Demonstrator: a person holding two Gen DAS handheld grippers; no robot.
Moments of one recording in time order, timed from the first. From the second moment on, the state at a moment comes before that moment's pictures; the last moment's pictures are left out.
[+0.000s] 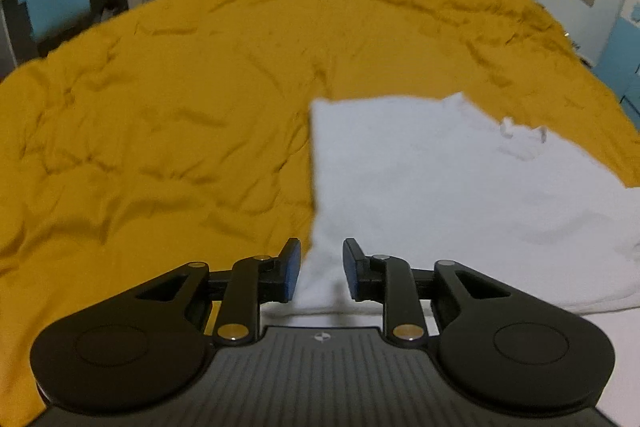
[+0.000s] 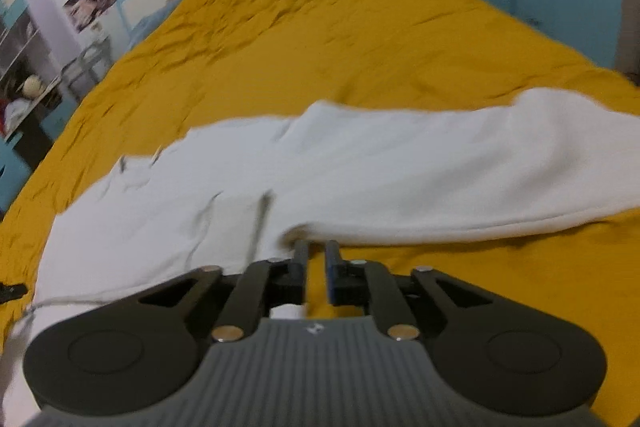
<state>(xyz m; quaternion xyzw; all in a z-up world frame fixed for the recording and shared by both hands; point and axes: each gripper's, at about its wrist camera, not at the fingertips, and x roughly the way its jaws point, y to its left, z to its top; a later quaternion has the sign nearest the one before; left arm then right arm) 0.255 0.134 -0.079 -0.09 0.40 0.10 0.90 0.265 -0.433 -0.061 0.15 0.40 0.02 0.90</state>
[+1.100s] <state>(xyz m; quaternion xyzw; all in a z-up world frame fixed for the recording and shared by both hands) 0.290 0.082 -0.107 -0.07 0.45 0.13 0.88 0.224 -0.752 -0.100 0.41 0.31 -0.25 0.82</state>
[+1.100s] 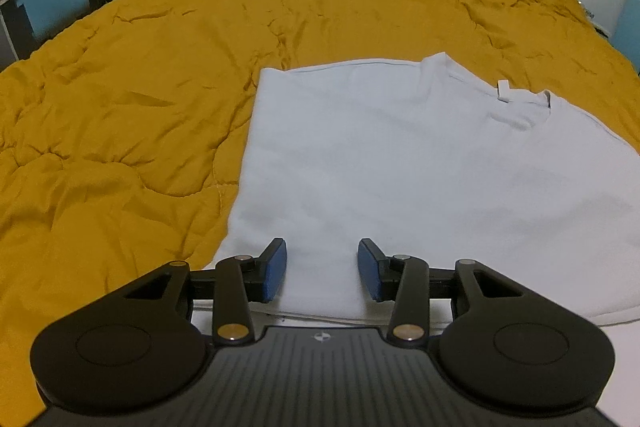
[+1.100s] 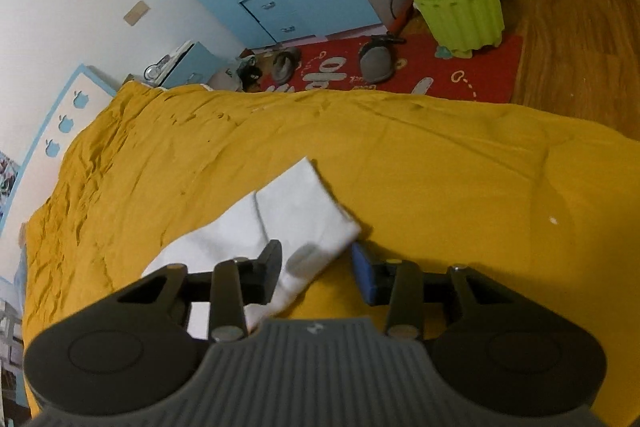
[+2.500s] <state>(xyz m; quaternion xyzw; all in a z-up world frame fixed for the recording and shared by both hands) 0.240 0.217 -0.040 -0.19 0.36 0.09 0.91 0.348 -0.057 0.080 0.12 0.28 0.14 0.94</state>
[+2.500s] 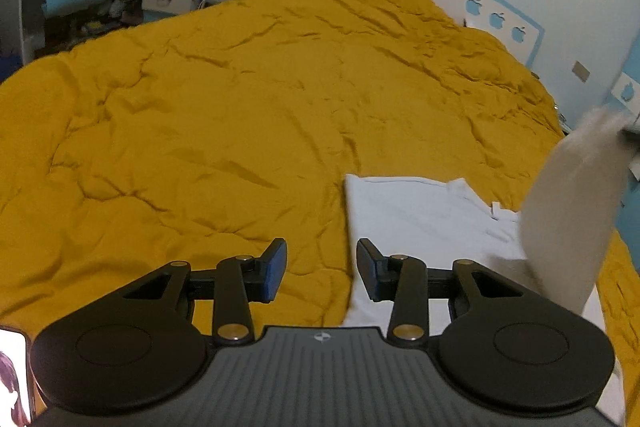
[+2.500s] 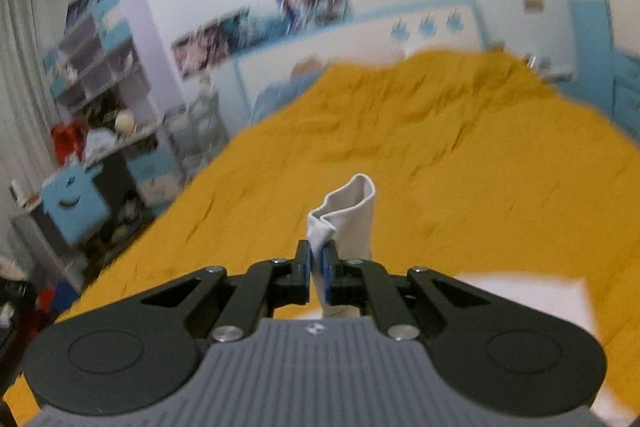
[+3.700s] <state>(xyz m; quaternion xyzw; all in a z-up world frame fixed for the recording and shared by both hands) 0.281 0.172 -0.109 -0.22 0.43 0.00 0.88 0.292 -0.190 -0.095 0.05 0.39 0.10 0.91</state>
